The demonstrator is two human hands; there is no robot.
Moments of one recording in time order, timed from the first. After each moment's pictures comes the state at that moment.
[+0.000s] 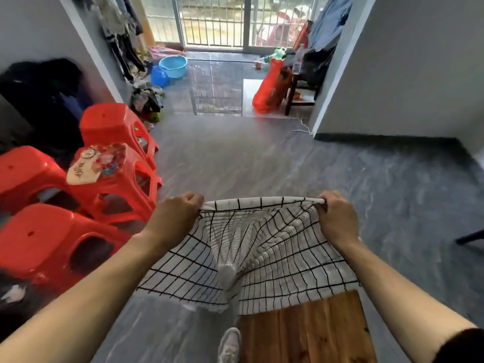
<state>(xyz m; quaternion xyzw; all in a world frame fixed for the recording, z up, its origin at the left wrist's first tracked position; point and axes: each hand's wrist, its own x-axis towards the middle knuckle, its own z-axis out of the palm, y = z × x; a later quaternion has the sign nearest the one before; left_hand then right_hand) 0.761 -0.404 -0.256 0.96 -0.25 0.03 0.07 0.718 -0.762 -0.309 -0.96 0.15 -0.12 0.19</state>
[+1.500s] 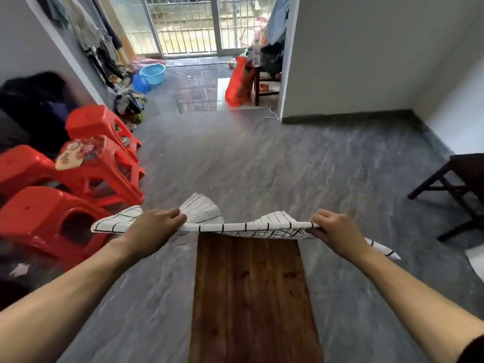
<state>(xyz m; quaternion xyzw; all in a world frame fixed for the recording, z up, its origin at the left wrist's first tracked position) 0.485 -0.531 -0.259 0.90 -0.43 0.06 -0.04 0.380 -0.975 -0.319 -0.97 -0.12 -0.13 0.15</state>
